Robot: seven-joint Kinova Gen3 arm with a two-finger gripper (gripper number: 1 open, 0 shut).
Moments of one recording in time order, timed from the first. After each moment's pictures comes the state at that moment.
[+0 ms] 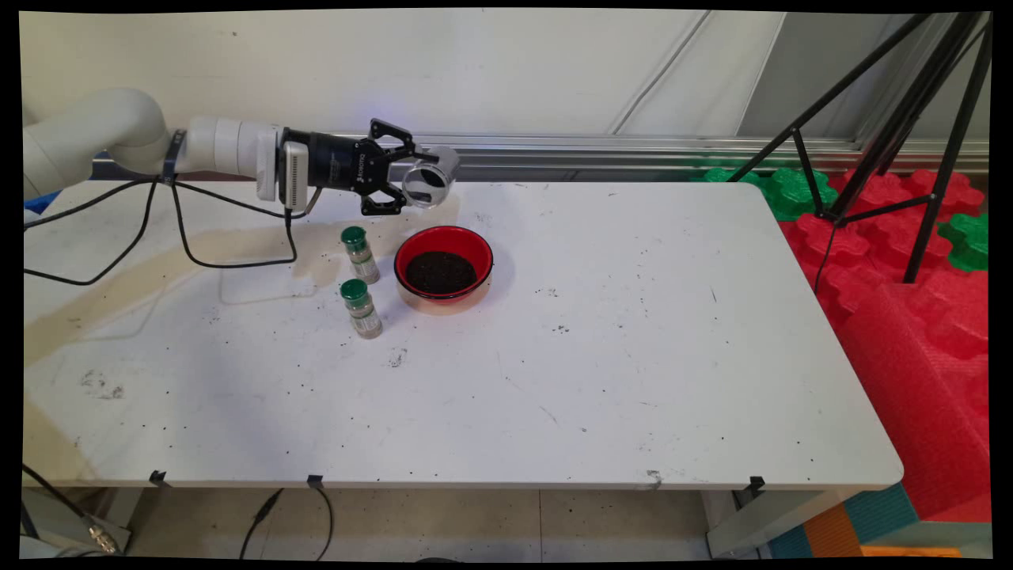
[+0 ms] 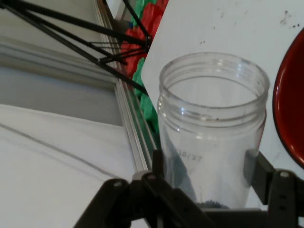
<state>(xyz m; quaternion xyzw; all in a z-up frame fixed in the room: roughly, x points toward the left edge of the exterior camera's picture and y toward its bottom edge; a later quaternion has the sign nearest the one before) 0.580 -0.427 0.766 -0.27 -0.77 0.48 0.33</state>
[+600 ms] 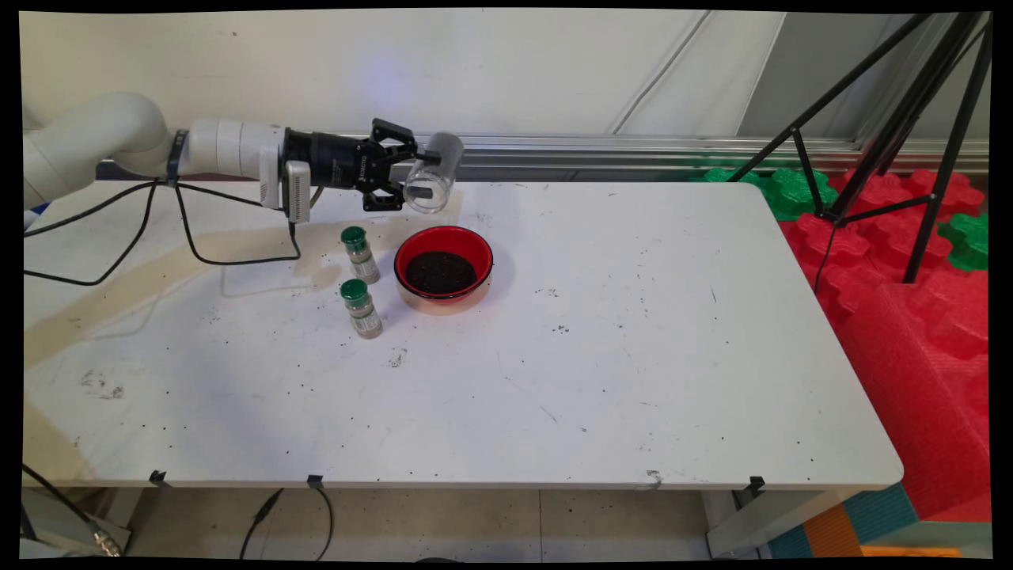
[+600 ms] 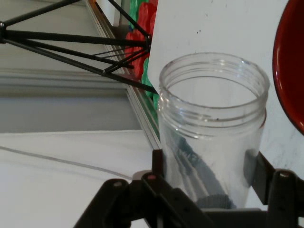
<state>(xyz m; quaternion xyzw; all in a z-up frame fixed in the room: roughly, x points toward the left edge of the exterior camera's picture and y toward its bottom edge) 0.577 -0.427 0.765 -0.34 -0.73 0.52 0.27</state>
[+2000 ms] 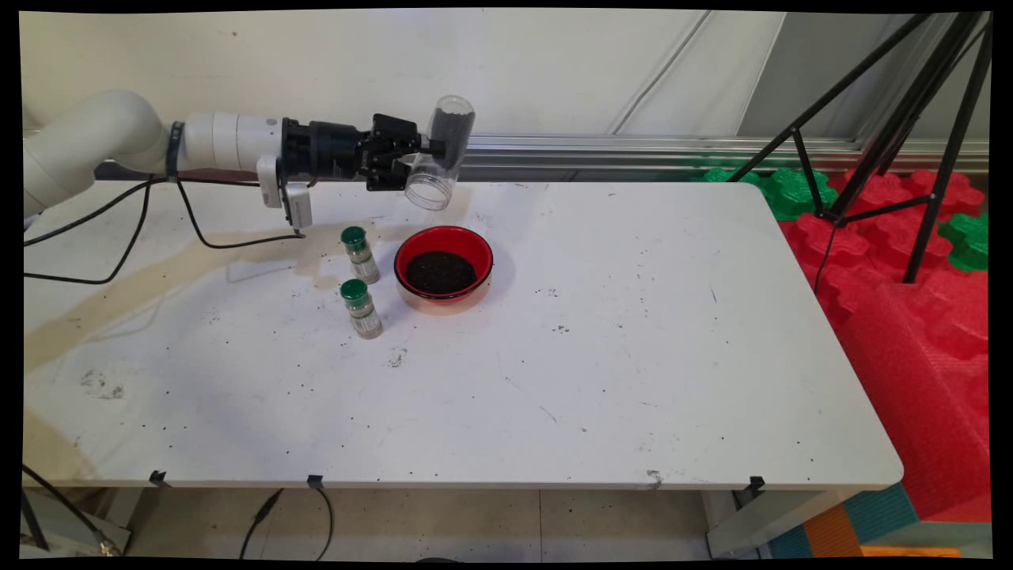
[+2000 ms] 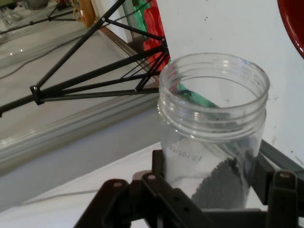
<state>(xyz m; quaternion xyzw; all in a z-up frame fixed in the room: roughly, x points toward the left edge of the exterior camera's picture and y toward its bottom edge) 0.566 -0.420 0.780 -0.48 -0.63 0.59 0.16</state>
